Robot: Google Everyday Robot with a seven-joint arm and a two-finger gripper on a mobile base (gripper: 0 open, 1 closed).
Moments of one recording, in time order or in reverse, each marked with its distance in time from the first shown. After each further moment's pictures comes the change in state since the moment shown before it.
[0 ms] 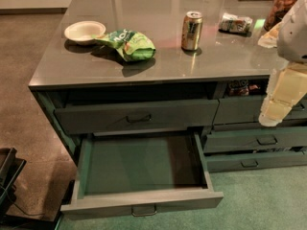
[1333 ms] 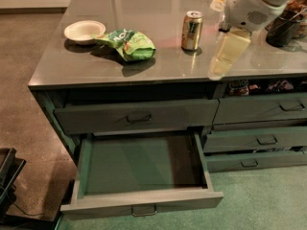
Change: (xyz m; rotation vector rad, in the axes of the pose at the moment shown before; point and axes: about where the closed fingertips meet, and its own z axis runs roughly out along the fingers) arm -0.094 -0.092 0.025 0.133 -0.206 -0.152
